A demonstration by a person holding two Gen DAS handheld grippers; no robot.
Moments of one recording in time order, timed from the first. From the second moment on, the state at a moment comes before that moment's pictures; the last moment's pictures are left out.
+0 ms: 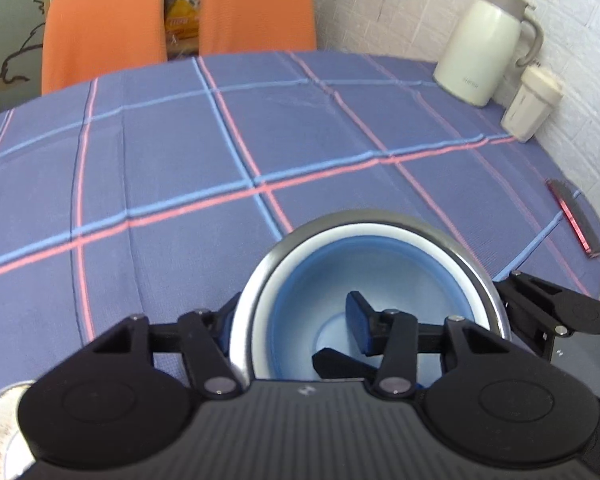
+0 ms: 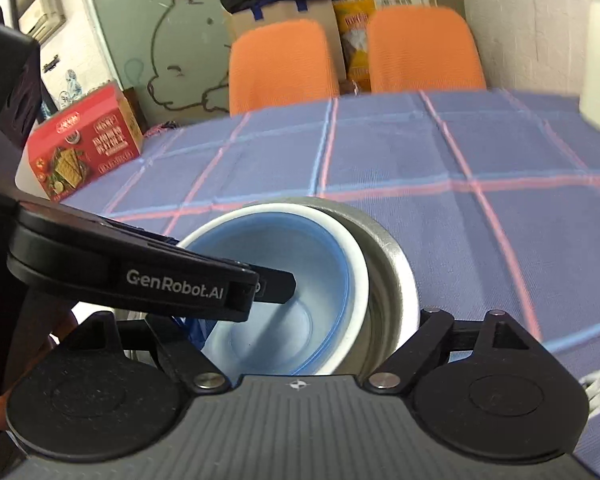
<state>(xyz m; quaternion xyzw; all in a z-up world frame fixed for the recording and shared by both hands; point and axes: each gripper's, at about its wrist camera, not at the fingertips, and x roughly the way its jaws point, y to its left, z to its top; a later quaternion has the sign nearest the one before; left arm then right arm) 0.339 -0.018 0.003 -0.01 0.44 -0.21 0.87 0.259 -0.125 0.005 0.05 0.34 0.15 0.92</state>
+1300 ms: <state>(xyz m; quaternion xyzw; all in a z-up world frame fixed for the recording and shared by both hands) 0.219 0.146 0.045 -0.08 0.29 -0.01 0.95 0.218 -0.036 0.028 0.03 0.26 0.21 0.94</state>
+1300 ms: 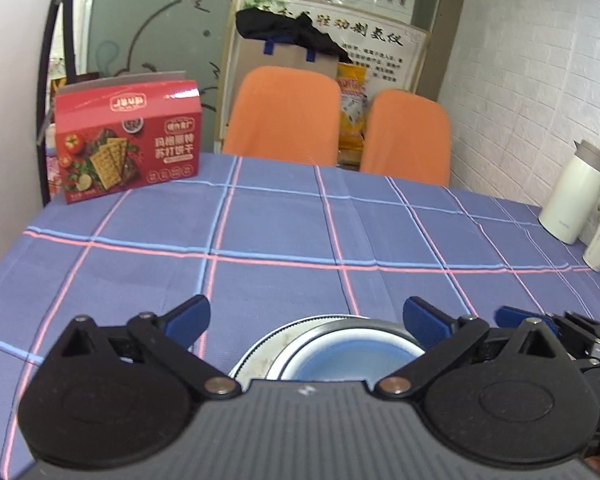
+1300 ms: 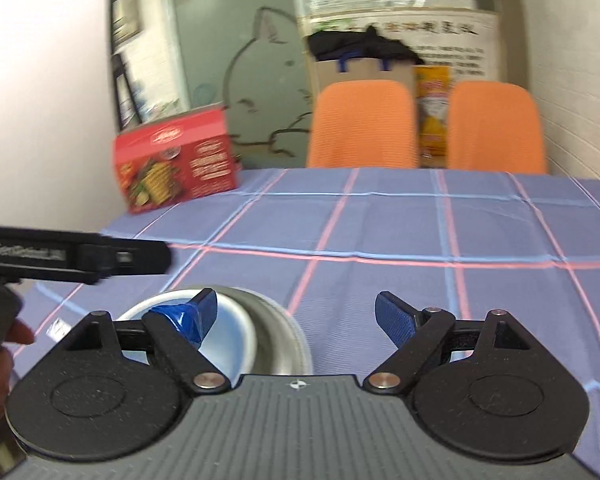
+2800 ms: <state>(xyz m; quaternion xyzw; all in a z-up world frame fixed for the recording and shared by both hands) 0.014 0.057 0.013 -0.05 0.22 0.00 0.97 0.041 -0.100 0.016 0.10 0.21 0.08 0.97</state>
